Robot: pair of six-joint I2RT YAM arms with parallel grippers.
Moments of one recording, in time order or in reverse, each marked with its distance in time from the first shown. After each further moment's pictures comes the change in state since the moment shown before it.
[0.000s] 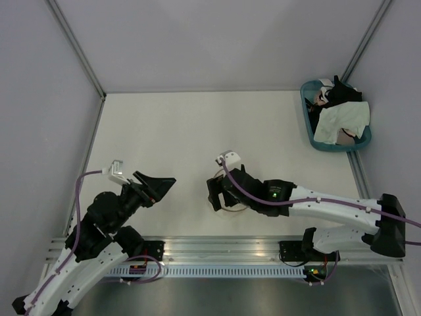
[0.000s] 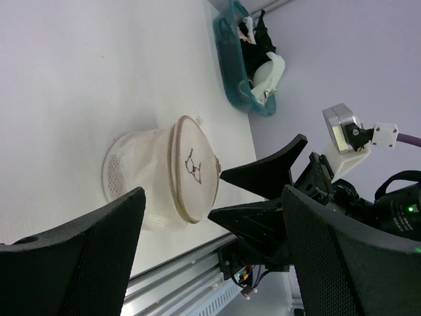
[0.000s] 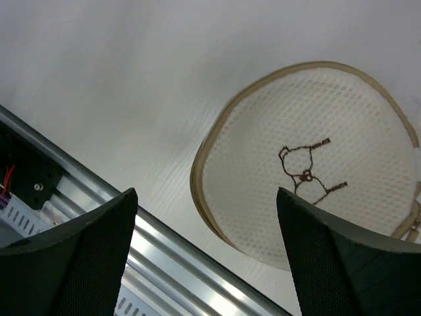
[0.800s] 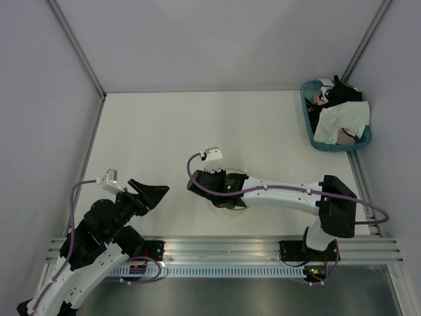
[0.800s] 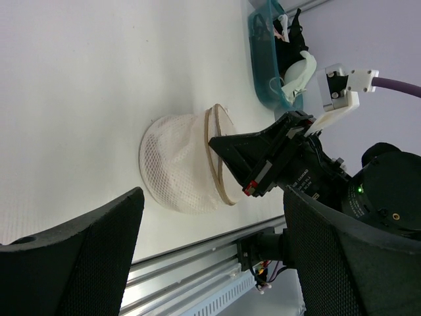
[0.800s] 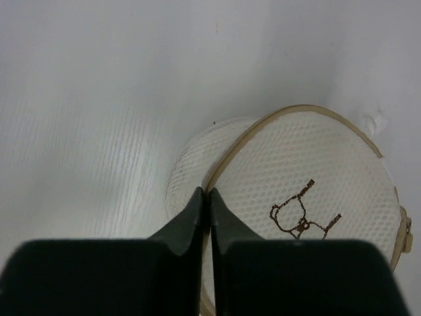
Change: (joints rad) left arm 0.000 -0.127 0.000 -0.214 -0.060 -0.035; right arm 0.036 0.443 0.279 -0.146 0.358 0.194
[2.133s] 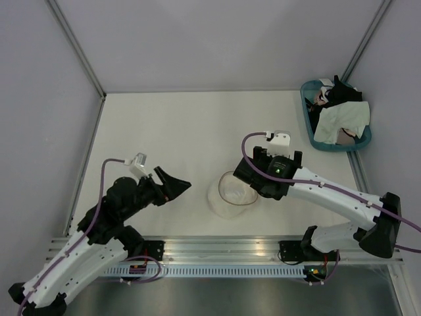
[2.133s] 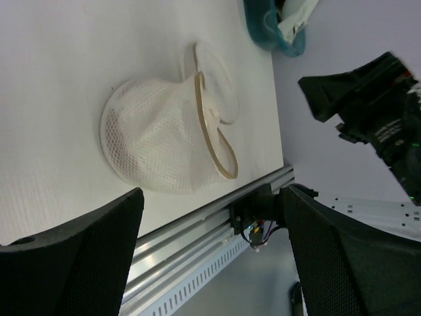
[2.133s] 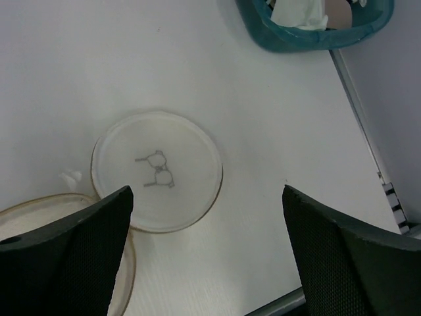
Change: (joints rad) left arm 0.000 0.266 0.013 0.184 0.181 0.029; right arm -0.220 -0.319 -0.034 -0.692 0.377 0.368
